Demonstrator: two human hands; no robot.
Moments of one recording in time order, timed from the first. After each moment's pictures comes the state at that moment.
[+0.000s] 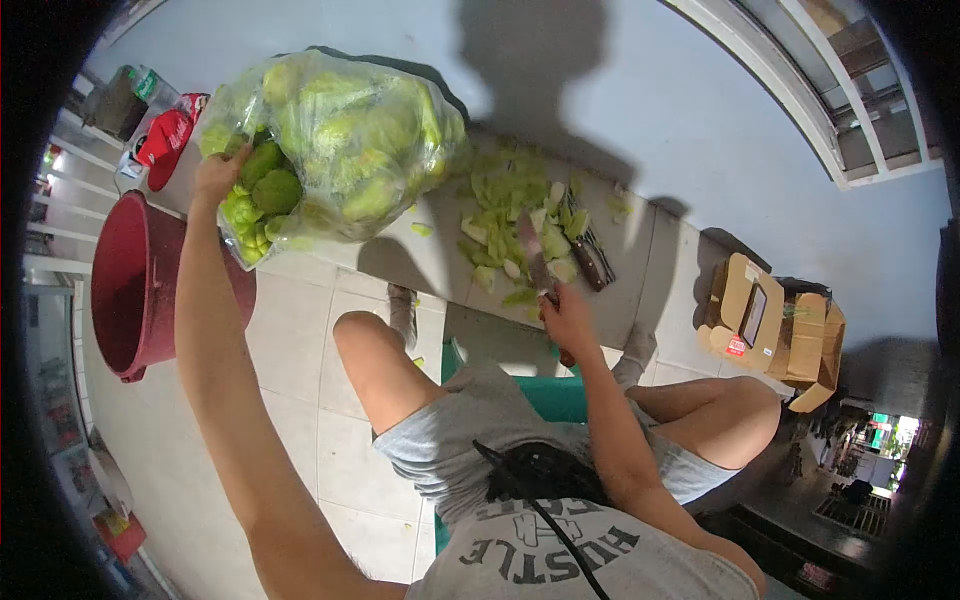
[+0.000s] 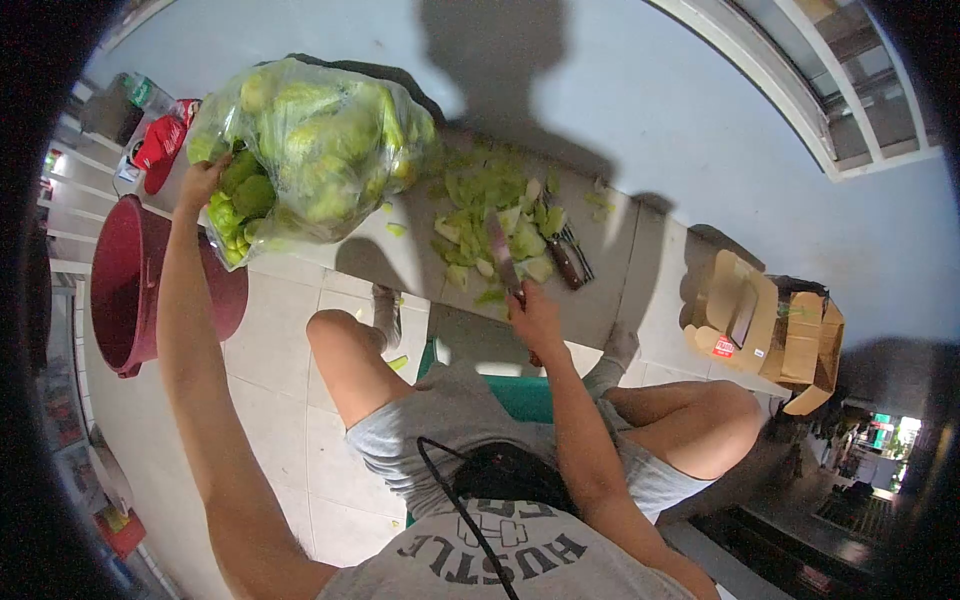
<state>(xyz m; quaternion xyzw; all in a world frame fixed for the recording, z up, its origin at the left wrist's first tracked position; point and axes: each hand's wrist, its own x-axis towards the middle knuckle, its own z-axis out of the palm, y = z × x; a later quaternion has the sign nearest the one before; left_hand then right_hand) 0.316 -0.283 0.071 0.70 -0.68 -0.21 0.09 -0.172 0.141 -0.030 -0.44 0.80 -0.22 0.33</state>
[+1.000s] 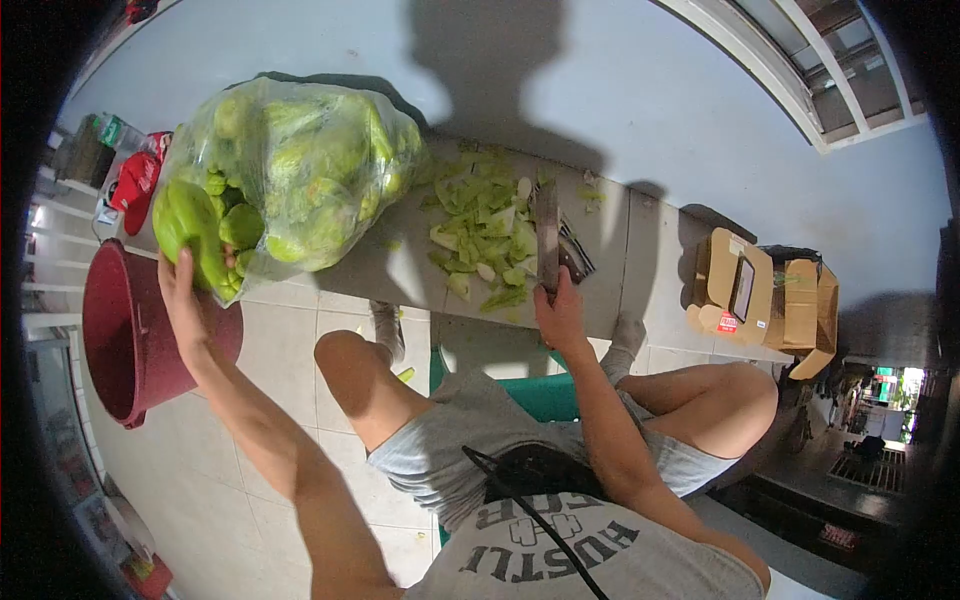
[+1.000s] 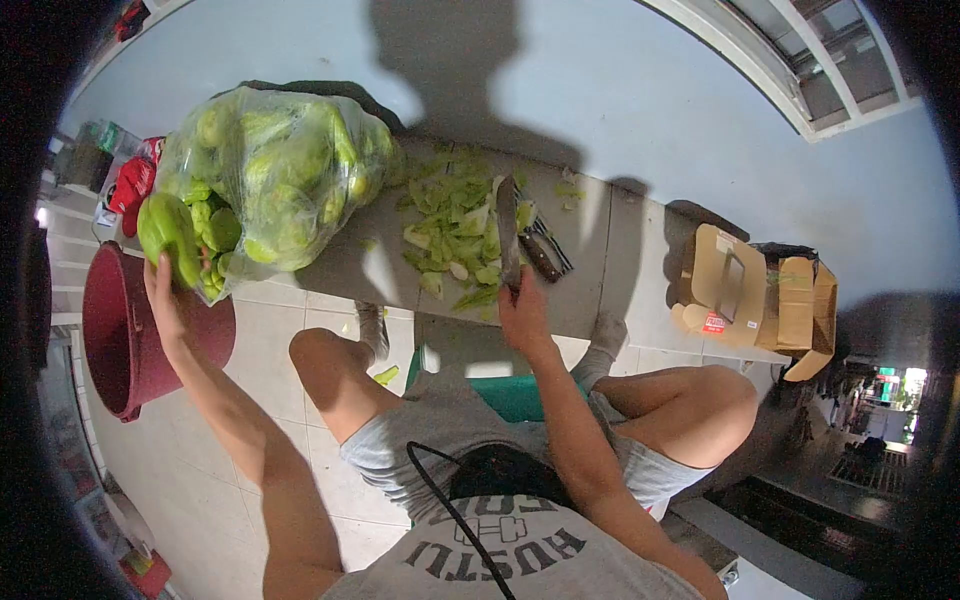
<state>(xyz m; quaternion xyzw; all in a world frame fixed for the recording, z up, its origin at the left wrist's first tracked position) 0.230 -0.097 0.134 0.48 -0.49 -0.48 0.55 -0.175 0.138 -0.010 -0.41 0.79 -0.38 0.24</state>
